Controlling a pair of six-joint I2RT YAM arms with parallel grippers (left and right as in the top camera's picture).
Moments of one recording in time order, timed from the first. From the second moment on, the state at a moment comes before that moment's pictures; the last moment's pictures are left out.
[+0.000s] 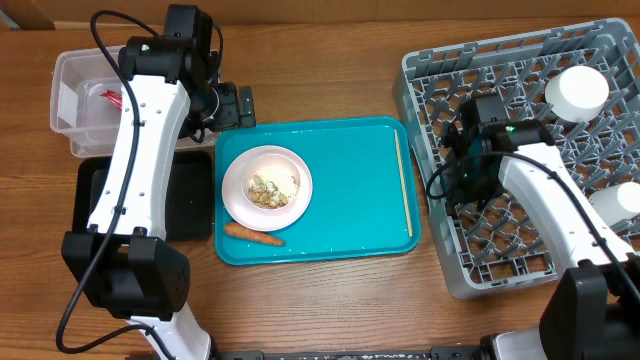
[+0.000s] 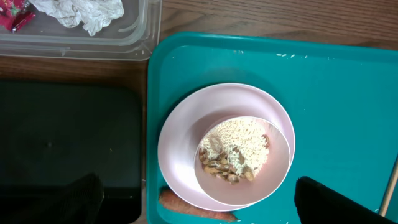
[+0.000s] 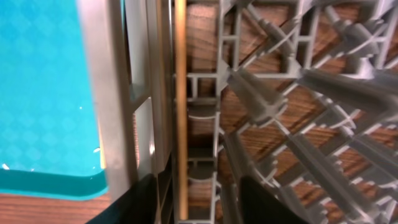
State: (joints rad) left arm -0.09 1.90 1.91 -1.36 0.03 -0.26; right arm 0.14 1.63 1.23 -1.08 0.00 -0.05
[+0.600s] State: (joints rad) left arm -0.09 1.90 1.91 -1.36 0.03 -0.26; right arm 0.34 1.67 1.48 -1.03 -0.06 0.08
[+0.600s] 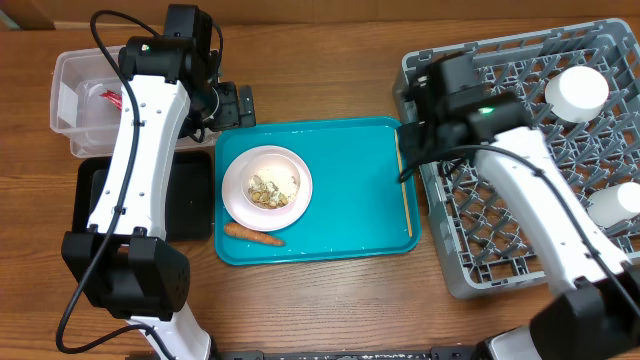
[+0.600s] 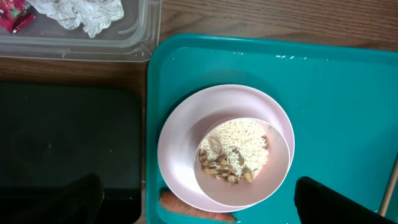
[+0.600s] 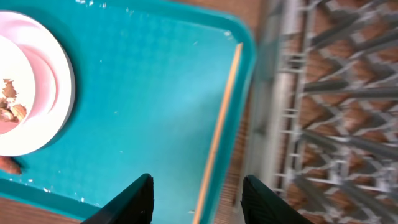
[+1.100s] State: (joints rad) left arm -0.09 1.90 1.91 -1.36 0.03 -0.26; right arm 0.41 1.95 1.41 -0.95 0.04 0.38
